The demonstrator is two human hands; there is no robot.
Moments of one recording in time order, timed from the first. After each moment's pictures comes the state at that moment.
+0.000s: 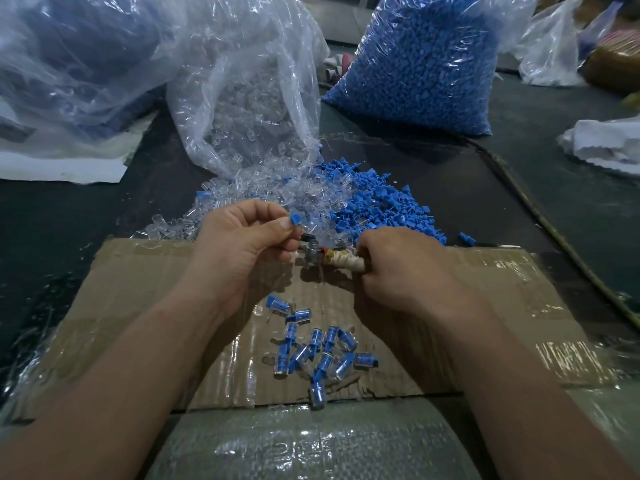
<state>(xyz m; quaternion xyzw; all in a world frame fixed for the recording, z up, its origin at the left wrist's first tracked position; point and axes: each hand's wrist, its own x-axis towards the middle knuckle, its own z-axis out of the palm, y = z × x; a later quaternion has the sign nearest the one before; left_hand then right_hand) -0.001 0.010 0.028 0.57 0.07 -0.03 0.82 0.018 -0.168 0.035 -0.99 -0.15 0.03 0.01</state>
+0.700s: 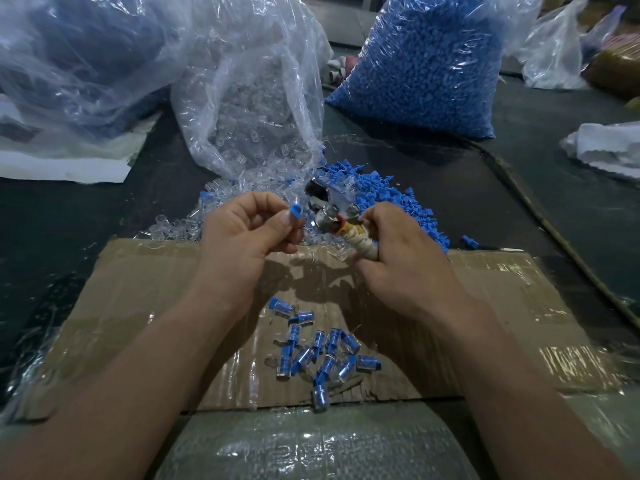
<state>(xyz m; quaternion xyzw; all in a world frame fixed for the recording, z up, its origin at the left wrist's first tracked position) -0.001 0.008 0.026 0.63 -0.01 0.07 0.77 0.011 -0.168 0.033 -0.97 -0.16 -0.04 0.19</state>
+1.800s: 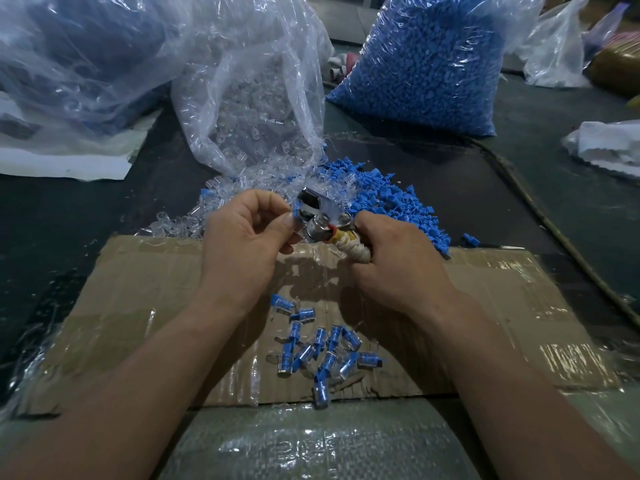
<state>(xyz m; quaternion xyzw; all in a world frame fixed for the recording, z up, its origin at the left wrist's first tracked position) -0.007 0.002 0.028 0.76 0.00 0.15 0.64 0.013 -0.161 0.031 -0.97 -0.18 -0.03 0.18</state>
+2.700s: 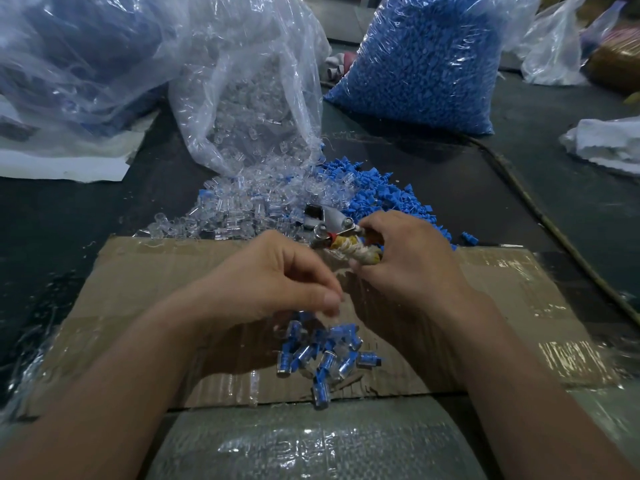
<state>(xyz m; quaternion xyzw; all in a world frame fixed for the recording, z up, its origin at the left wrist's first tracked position) -0.012 0.016 0.035 0.73 -0.21 -0.23 0.61 0.017 -0.174 0.032 -0.98 -0.15 -0.04 0.14</state>
